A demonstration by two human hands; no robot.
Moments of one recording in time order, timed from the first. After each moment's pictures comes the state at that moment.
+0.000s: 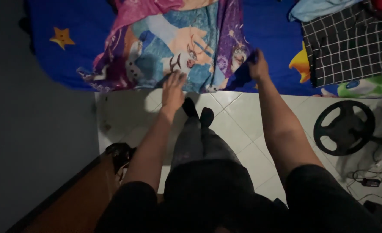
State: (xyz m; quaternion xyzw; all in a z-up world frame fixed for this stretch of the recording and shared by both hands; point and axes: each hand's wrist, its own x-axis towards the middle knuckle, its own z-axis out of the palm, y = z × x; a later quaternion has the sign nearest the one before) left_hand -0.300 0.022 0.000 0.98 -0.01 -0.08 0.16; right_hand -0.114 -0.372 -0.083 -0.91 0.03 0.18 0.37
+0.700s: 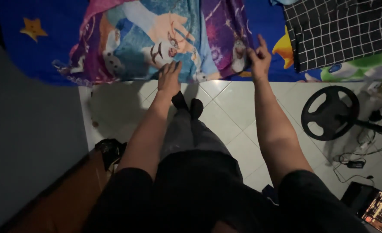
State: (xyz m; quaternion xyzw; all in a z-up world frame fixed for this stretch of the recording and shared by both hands) left_hand -0.274 -0.031 0.013 0.95 -0.02 -0.23 0.19; right_hand -0.164 -0.395 0.012 -0.76 0.05 -0.02 0.64
